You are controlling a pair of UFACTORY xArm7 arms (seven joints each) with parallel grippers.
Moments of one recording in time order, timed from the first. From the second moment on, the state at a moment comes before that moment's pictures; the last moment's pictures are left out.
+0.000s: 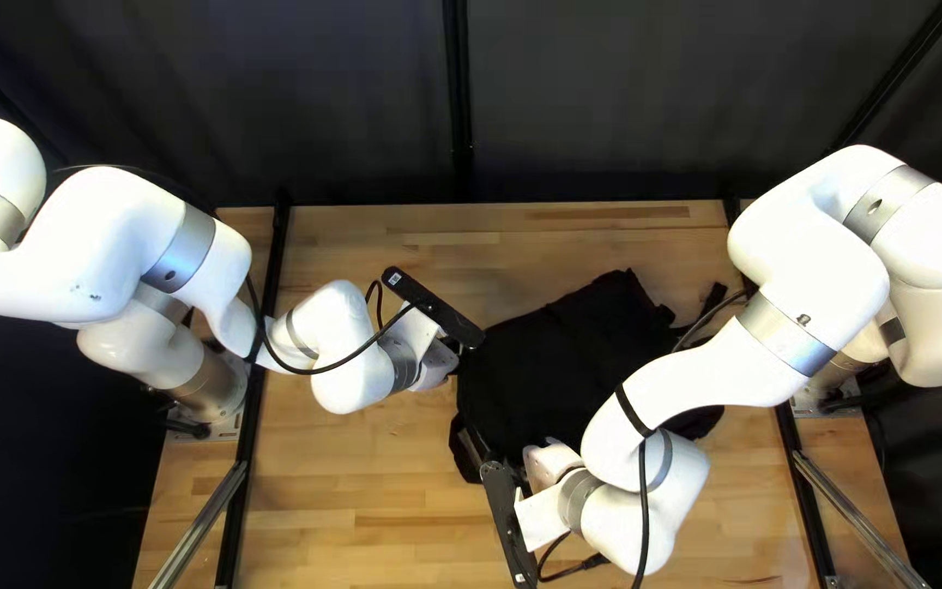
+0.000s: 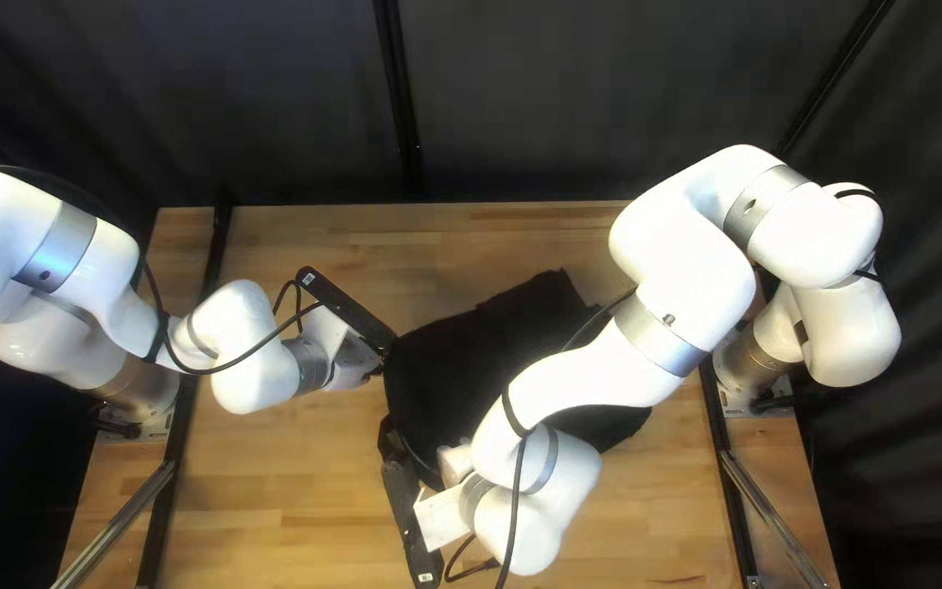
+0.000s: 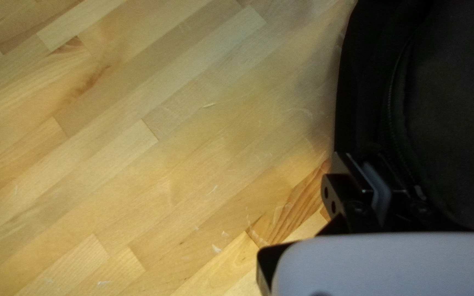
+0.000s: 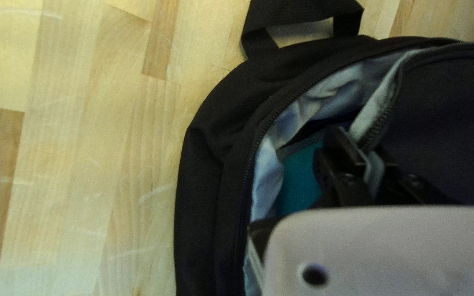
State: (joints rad) left arm -0.41 -0.11 0.30 0.52 1.25 0.60 -2.04; right arm 0.09 0.46 0.51 1.24 -1.04 1.02 0.79
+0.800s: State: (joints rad) left arm -0.37 -0.02 0.35 0.61 1.23 0.49 -1.93; right arm 0.11 0.49 0.52 1.27 -1.04 1.03 0.76
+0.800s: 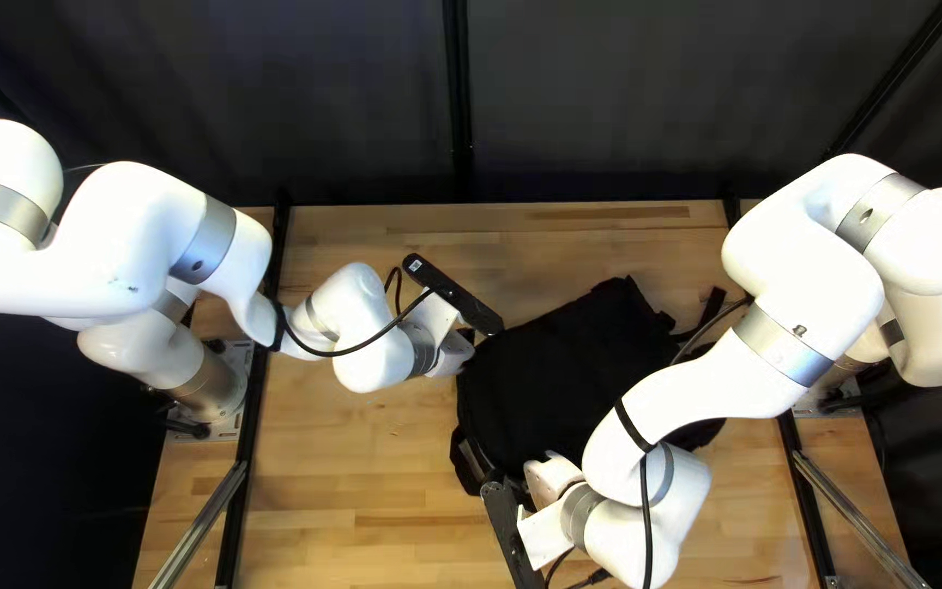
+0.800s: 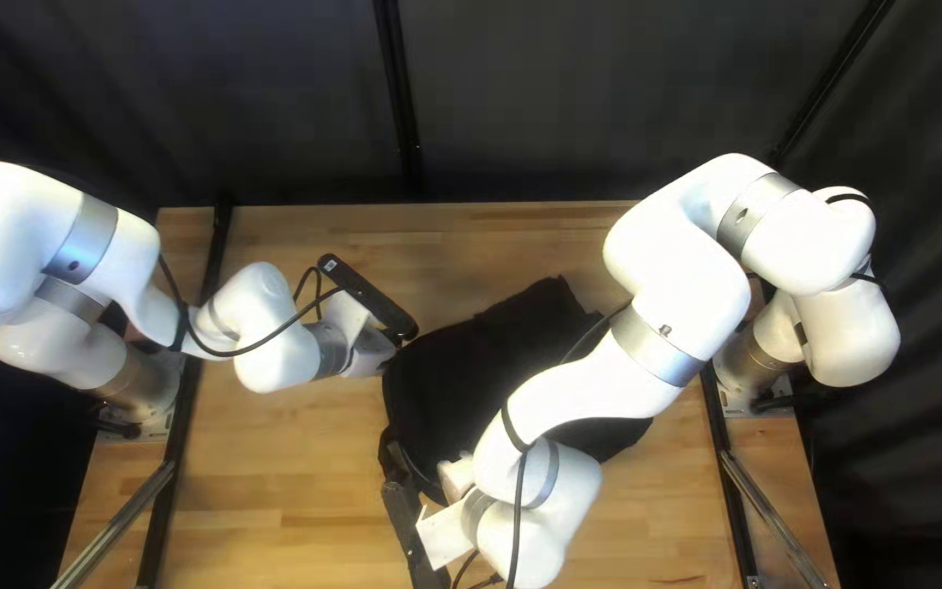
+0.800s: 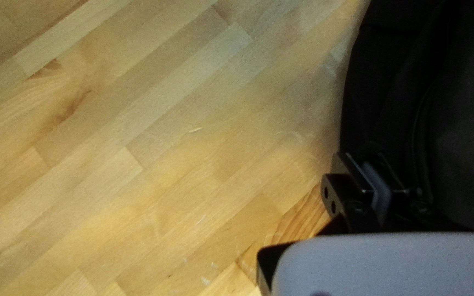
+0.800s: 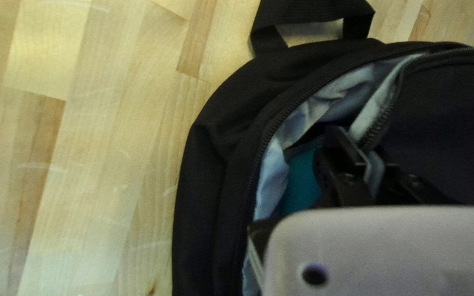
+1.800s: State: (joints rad) left arm -0.36 -0.07 0.35 0.62 1.12 0.52 -1.81; right arm 0.09 0.43 0.53 1.23 -1.00 1.05 0.75
